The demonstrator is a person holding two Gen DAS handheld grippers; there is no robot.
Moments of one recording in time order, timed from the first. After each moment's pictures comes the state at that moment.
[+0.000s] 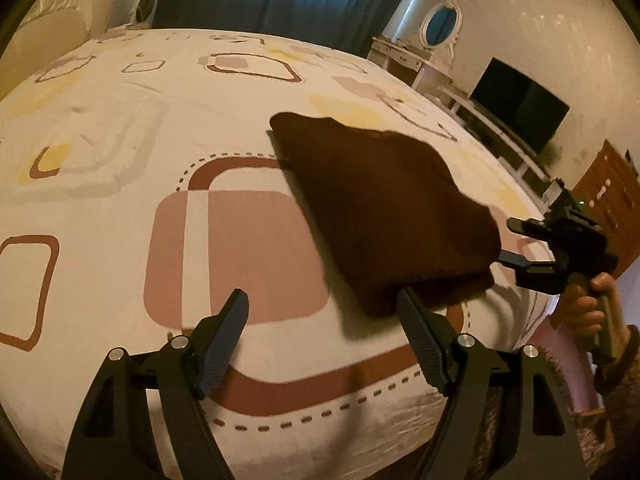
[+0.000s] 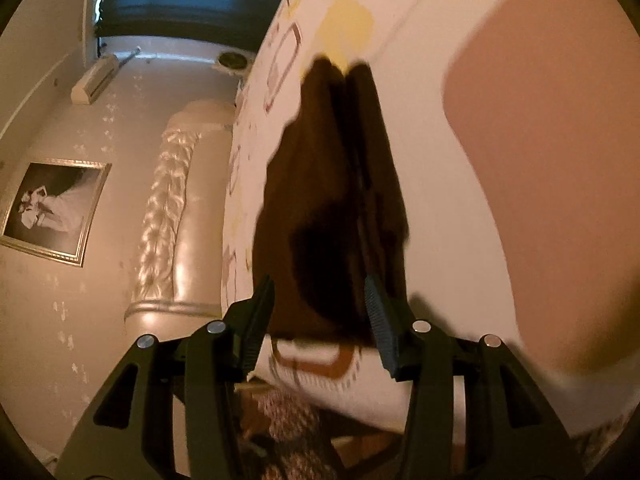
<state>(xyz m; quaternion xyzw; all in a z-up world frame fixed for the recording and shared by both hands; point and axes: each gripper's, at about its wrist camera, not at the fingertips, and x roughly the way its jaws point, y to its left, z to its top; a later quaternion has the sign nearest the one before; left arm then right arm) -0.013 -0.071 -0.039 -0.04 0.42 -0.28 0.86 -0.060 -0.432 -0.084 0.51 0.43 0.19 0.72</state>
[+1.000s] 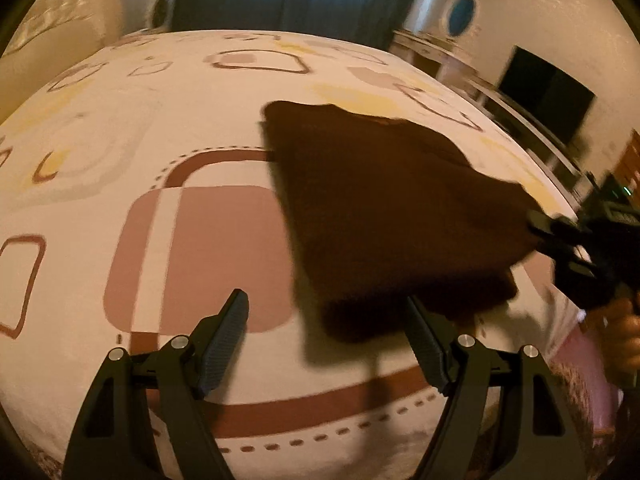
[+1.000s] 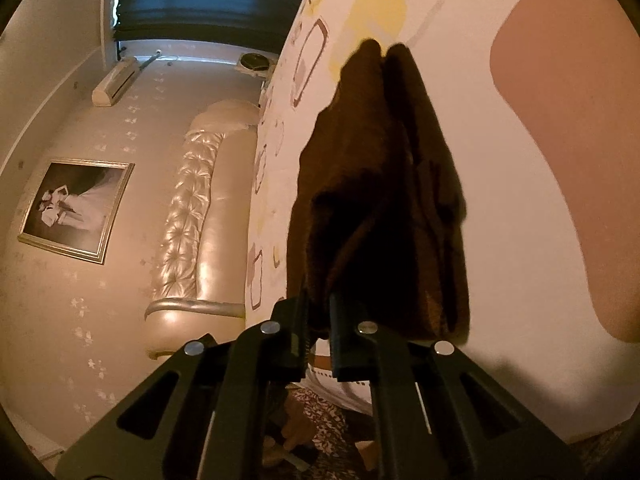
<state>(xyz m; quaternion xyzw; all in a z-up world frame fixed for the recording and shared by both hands) -0.008 -0.117 -0.051 -0.03 0.42 -0.21 0.88 -0.067 -0.413 -0.068 0.53 0.40 0.22 0.72</state>
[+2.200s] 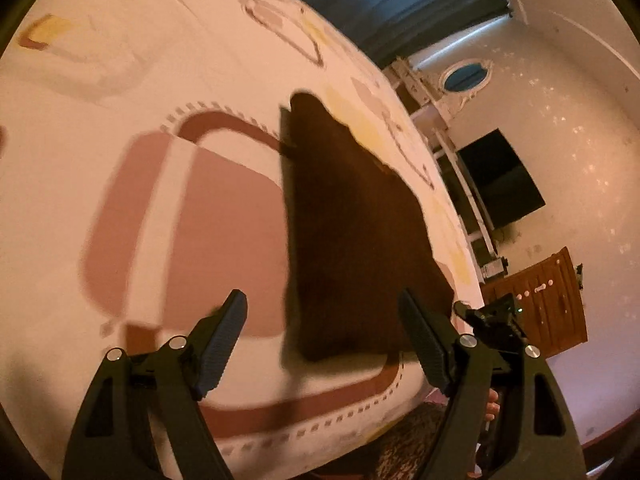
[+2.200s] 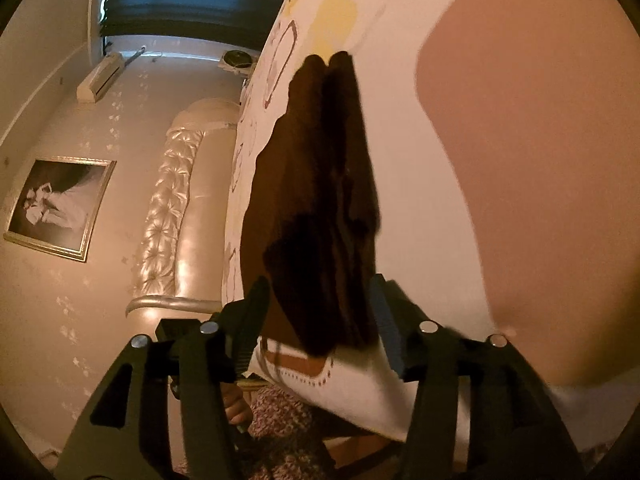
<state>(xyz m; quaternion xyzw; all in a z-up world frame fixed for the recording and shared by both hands) 0.029 -0.058 -0.065 -0.27 0.48 -0.31 0.78 -0.063 -0.440 -0.107 0.51 0.42 0.20 0.72</state>
